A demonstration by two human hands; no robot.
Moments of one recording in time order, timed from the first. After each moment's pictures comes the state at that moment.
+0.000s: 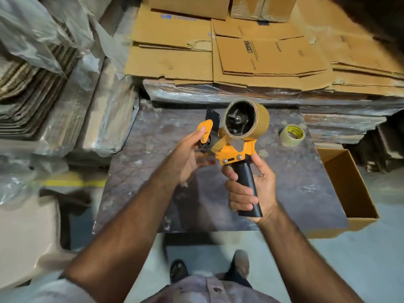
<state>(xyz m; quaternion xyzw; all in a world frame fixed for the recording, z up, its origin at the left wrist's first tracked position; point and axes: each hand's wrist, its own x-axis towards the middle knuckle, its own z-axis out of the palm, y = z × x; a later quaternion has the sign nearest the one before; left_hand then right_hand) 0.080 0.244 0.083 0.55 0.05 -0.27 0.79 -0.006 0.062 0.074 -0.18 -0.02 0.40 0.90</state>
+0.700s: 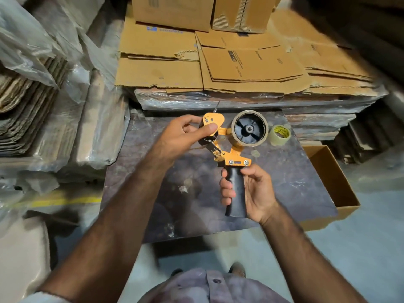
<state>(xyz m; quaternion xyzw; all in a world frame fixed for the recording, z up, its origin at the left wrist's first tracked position) 0.095 0.279 0.140 0.74 -0.11 -0.13 0.65 -0.028 0.090 0.090 -0.31 0.08 0.27 0.91</state>
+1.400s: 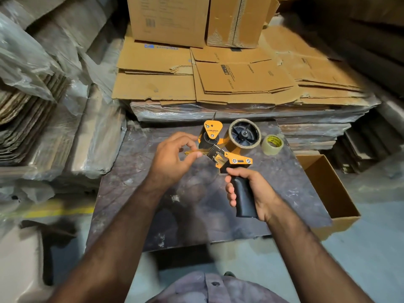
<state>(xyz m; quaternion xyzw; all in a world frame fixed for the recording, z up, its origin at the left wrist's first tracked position) 0.072 0.264 0.113 0.82 -0.26 0.14 0.49 -0.028 0.055 0.130 -0.52 0.23 0.23 0.79</state>
